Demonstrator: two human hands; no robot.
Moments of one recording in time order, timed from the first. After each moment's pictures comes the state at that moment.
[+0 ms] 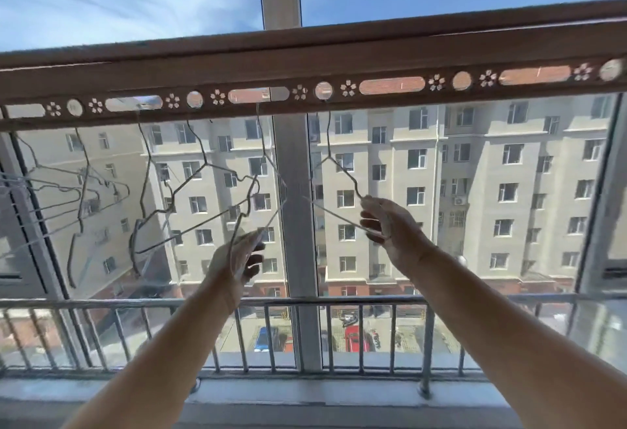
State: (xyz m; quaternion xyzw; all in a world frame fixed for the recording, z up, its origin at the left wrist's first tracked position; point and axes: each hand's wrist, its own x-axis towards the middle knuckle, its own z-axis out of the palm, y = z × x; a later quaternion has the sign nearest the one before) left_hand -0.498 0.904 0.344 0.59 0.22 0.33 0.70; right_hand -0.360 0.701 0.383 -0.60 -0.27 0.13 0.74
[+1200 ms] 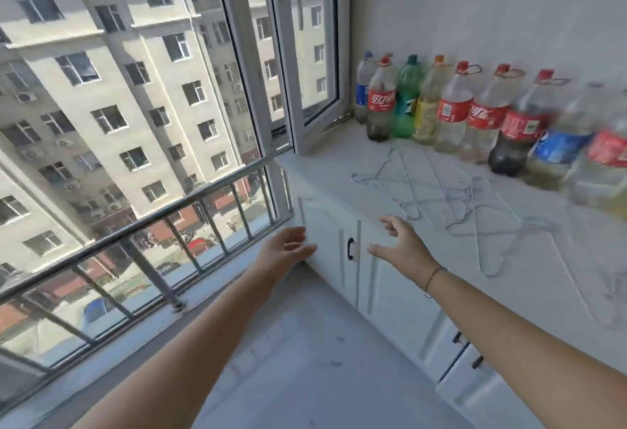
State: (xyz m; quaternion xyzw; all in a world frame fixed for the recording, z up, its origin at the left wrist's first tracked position) left_hand -0.187 0.270 0.130 0.80 -0.05 -0.13 0.59; right_hand -0.219 0.033 0.101 -0.86 0.09 -0.05 0.50
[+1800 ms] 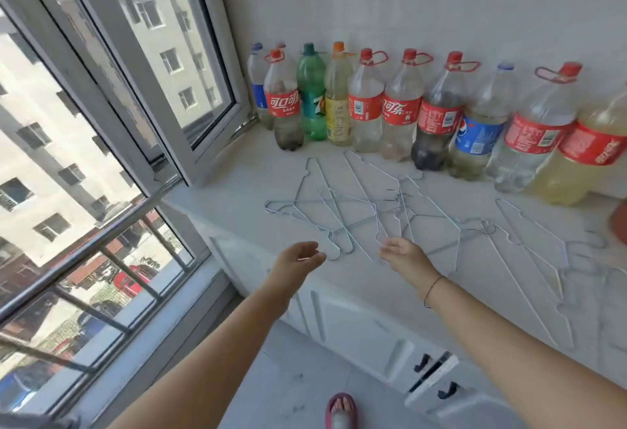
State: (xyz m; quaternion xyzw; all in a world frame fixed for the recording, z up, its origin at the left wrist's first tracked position) left_hand -0.020 0.052 0.057 0.77 -0.11 -0.28 0.56; right_hand -0.109 -0.160 0.014 -0.71 0.35 -0.06 0.61
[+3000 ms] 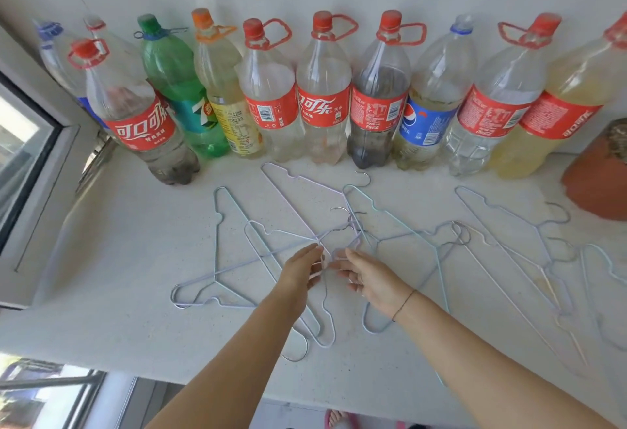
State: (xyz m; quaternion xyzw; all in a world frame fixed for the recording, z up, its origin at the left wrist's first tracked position) left_hand 0.128 -0.161 -0.018 0.65 0.00 -0.51 0.56; right_hand 0.011 -0.249 -0.039 -0.45 0.43 -0.04 0.78
